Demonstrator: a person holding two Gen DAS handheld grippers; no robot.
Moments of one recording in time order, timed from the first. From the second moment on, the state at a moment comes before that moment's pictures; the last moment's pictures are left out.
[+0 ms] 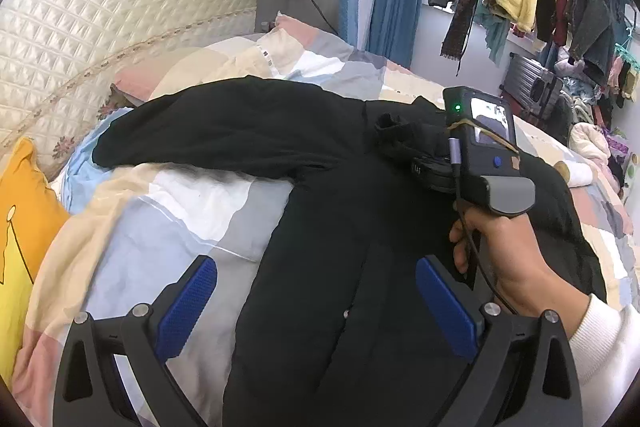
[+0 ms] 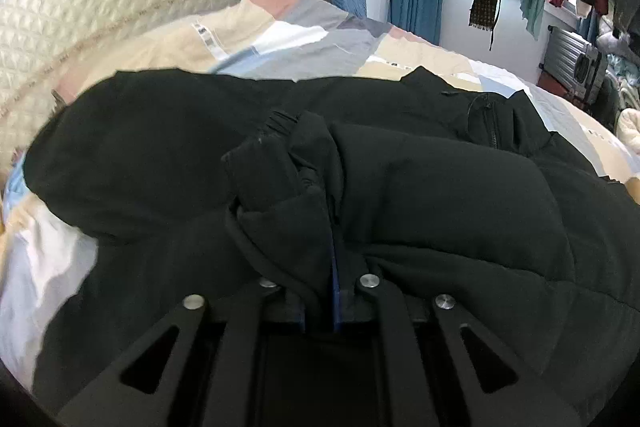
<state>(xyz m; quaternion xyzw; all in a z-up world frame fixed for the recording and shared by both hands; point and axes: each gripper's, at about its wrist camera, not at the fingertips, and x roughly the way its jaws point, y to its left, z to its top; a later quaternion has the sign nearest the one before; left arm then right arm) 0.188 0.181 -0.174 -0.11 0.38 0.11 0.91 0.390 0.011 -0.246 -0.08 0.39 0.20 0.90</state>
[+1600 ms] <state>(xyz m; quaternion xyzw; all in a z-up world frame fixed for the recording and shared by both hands) -0.009 0.061 0.005 -0.07 0.26 0.06 0.96 0.075 -0.209 -0.021 0.04 0.27 0.22 0.94</state>
